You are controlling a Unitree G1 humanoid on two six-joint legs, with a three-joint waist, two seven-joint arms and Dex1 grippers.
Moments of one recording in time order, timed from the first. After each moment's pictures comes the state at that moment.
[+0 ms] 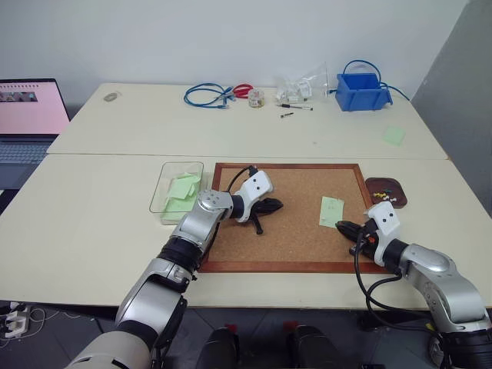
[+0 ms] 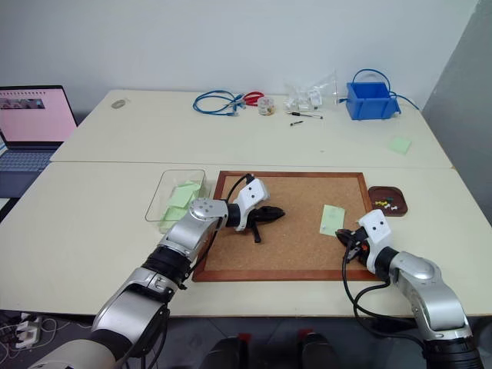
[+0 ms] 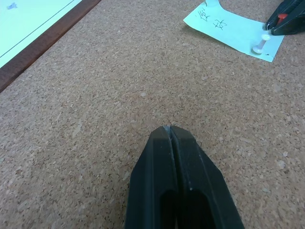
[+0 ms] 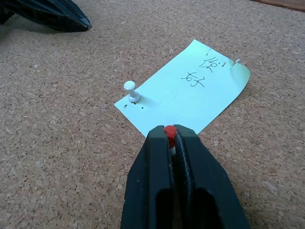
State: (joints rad) left arm -0.75 0.27 -0.30 0.56 -0.03 0.17 -0.91; right arm -0.06 -0.55 -0.06 -0.24 0.33 0.52 0.61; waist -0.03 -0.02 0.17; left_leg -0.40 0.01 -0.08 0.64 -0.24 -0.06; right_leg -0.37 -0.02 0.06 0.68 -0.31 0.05
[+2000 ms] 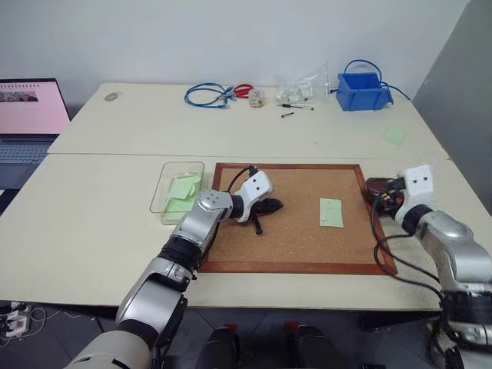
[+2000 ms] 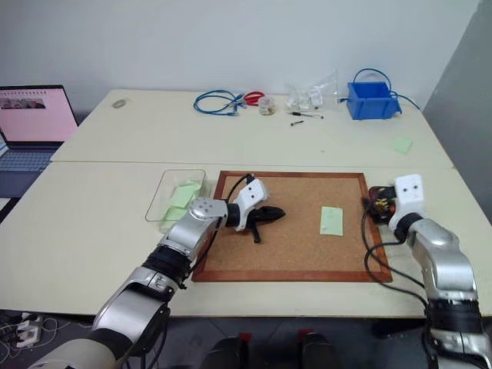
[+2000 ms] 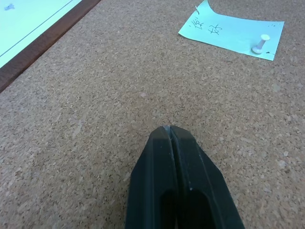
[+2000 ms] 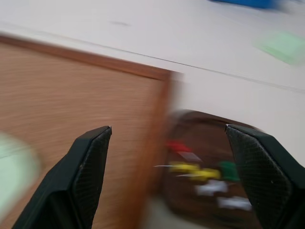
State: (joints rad) left arm -0.76 0.27 -0.30 0.58 -0.03 0.15 -0.93; right arm -0.24 -0.57 -0.15 -0.13 0.32 0.53 0.50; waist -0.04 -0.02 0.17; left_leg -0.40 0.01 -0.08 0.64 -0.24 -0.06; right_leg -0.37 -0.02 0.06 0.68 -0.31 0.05
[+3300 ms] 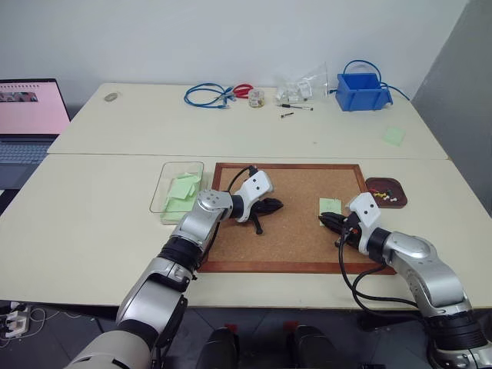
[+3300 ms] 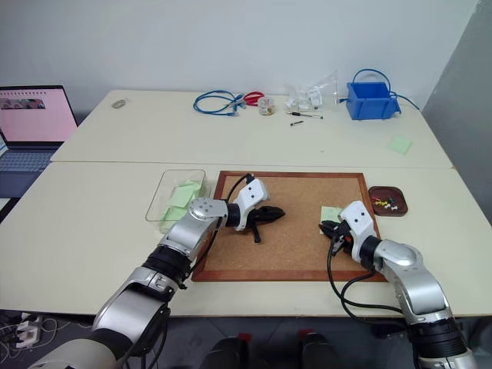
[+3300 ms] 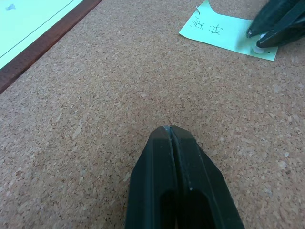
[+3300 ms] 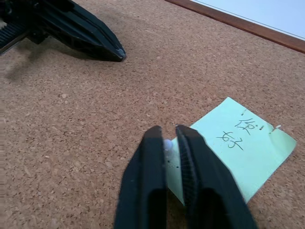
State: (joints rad) left arm -0.75 0.27 -0.30 0.58 -0.03 0.15 -0.93; right arm -0.18 -0.52 0.05 -0.17 0.26 0.43 0.66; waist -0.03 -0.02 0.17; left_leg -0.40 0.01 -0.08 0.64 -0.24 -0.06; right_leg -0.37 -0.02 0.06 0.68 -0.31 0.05
